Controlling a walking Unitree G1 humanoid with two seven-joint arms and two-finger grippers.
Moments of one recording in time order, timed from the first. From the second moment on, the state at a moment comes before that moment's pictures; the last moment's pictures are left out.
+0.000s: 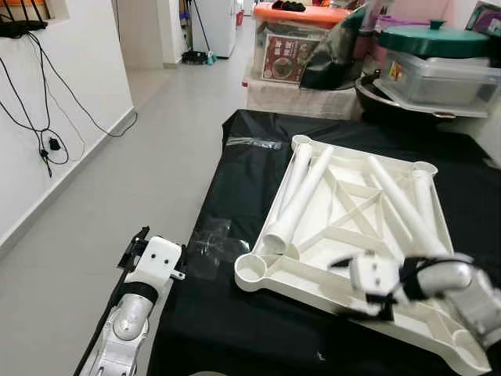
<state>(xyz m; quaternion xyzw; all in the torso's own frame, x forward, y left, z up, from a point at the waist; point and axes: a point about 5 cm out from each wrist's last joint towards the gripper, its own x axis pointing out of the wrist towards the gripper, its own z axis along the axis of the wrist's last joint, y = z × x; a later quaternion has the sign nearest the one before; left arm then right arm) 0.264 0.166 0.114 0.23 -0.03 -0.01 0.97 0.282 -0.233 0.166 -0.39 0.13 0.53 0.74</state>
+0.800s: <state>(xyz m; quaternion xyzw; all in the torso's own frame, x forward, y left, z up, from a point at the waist) 0.260 0.184 0.136 0.21 -0.07 0.04 0.97 0.357 -0.183 0.186 -0.05 -0.01 0.10 0.99</state>
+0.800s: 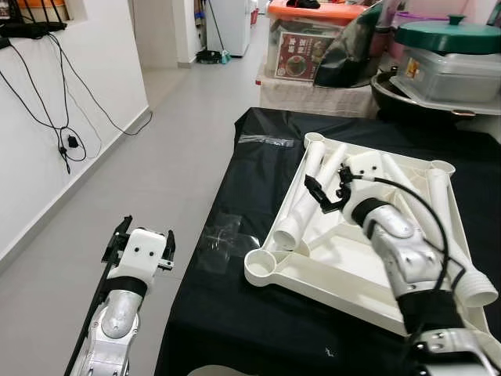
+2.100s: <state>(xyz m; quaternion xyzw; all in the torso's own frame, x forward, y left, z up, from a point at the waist) 0.265 0.164 0.164 0.21 -0.14 0.01 0.97 0.344 -0.125 0.229 -0.02 -0.13 0.09 0.99</state>
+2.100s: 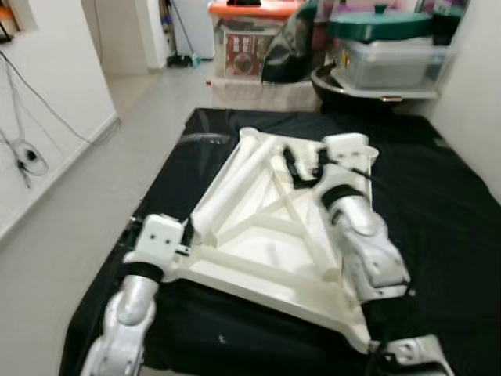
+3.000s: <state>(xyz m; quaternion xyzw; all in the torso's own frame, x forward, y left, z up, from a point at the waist) 0.256 0.202 0.151 0.23 -0.10 0.12 0.96 0.307 -0.131 0.192 -0.02 0.08 0.13 0.99</state>
